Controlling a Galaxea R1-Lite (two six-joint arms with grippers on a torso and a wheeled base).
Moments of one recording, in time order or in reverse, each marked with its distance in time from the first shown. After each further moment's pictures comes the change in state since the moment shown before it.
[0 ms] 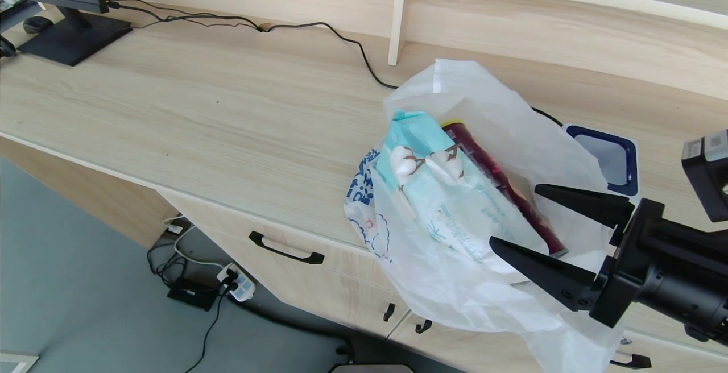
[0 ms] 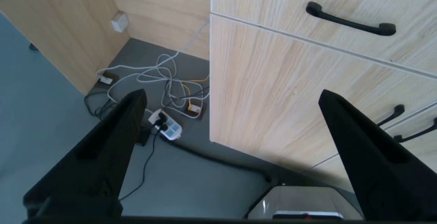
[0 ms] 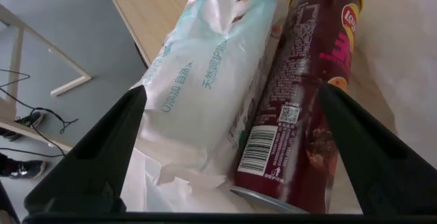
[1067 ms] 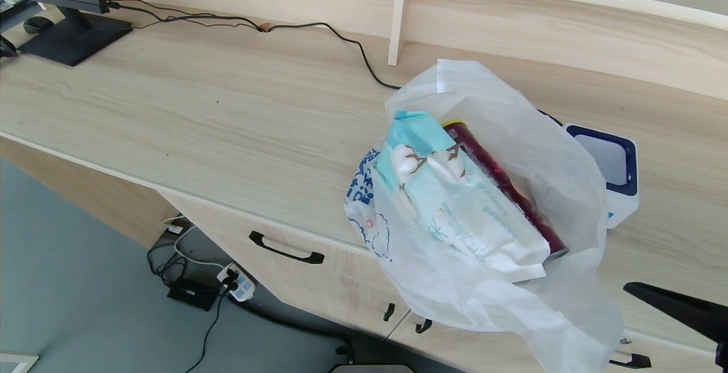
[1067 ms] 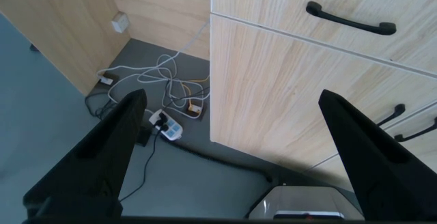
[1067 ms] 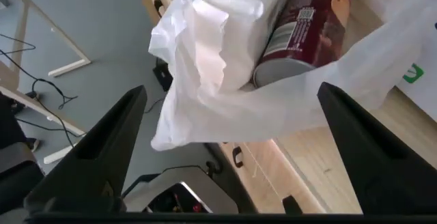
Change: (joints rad) left arm -0.001 0.000 0.000 0.000 0.000 0.008; right arm 0.163 -0.386 0.373 0.013 -0.142 -0.065
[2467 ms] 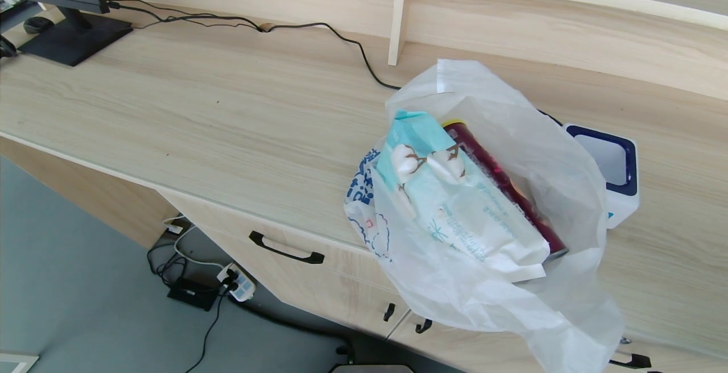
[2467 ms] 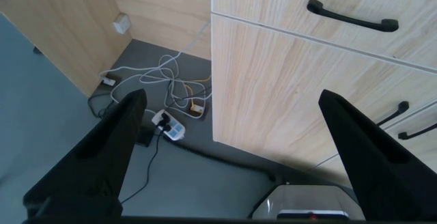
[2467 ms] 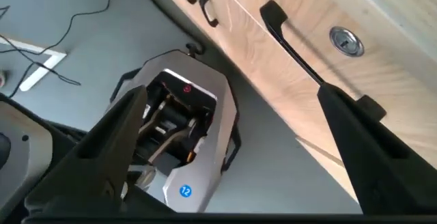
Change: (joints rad) left arm 0.000 0.000 0.000 0.002 0.000 0.013; right arm -0.046 -0.076 0.054 0.504 -0.229 0.241
